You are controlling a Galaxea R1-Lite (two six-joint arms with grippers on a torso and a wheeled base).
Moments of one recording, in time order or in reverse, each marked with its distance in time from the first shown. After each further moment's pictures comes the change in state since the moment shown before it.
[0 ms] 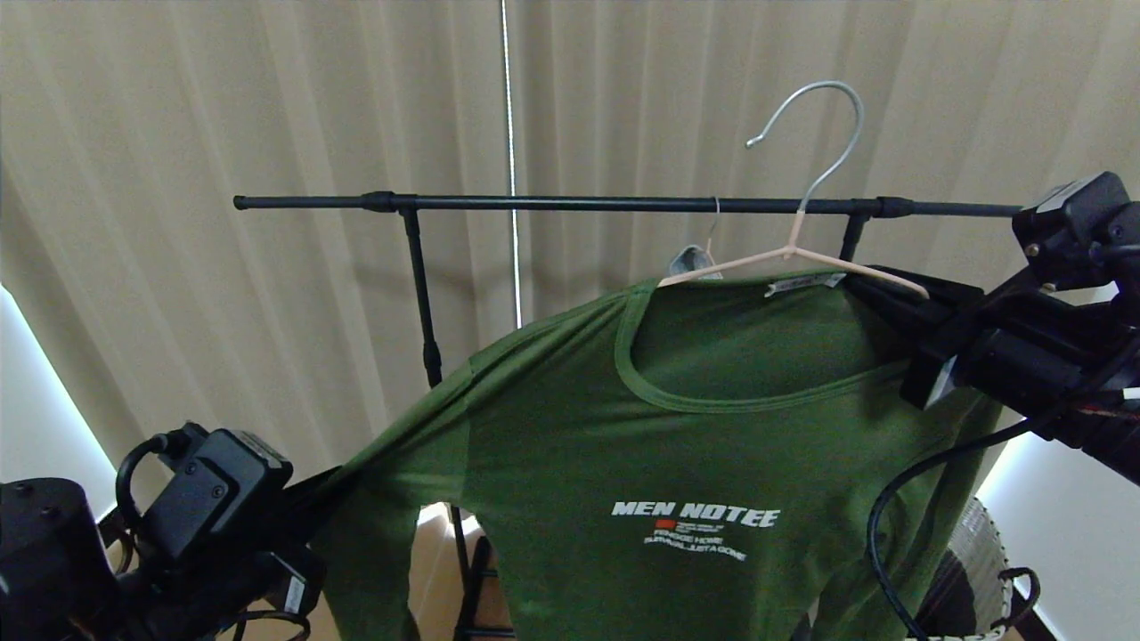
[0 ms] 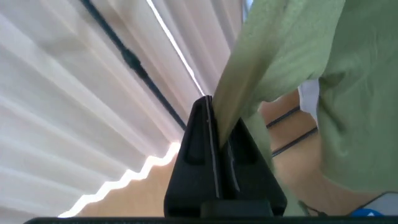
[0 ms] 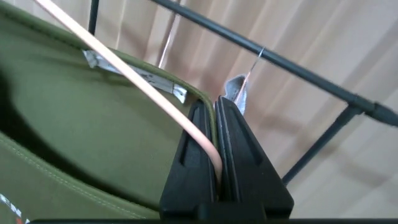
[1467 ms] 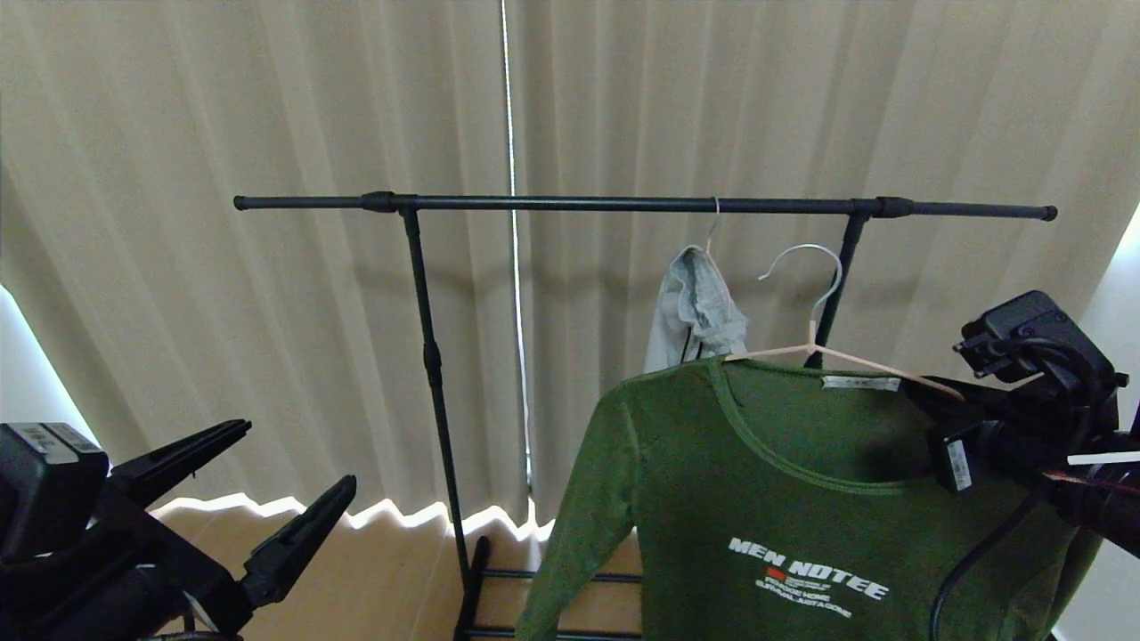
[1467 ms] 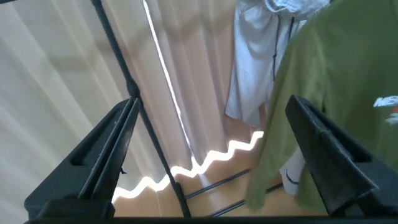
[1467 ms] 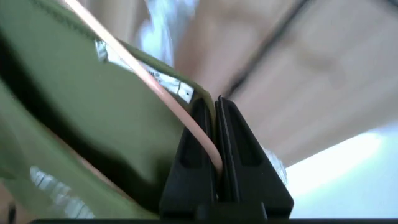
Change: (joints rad) left arm -0.028 -0.250 0.034 0.003 -0.018 -0.203; right arm -0.059 -0.031 0.106 0.274 -0.327 -0.003
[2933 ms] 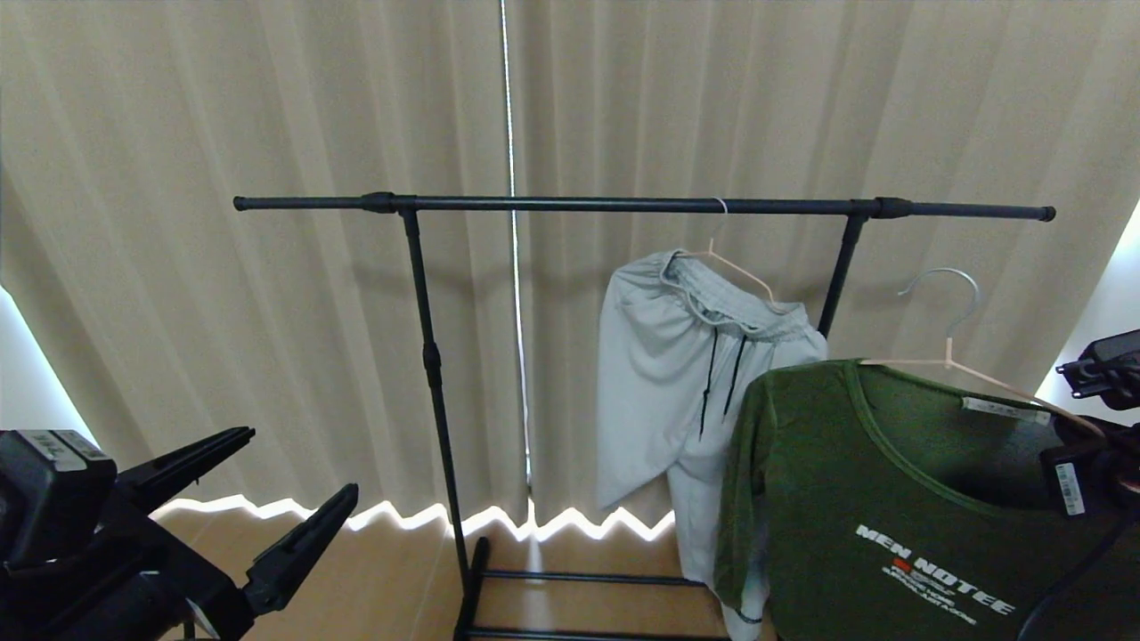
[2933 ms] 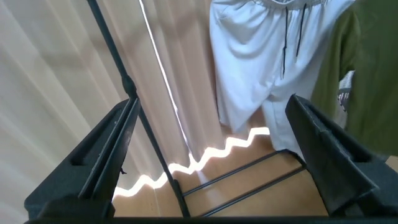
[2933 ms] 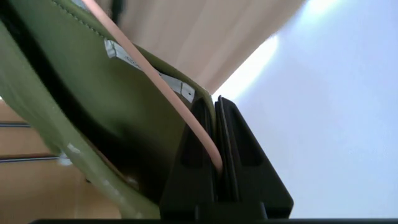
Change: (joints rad) left arm 0.000 0.005 0.008 0.005 -0.009 -0.003; right arm -0.269 -0.080 0.111 0.008 -0.148 -0.032
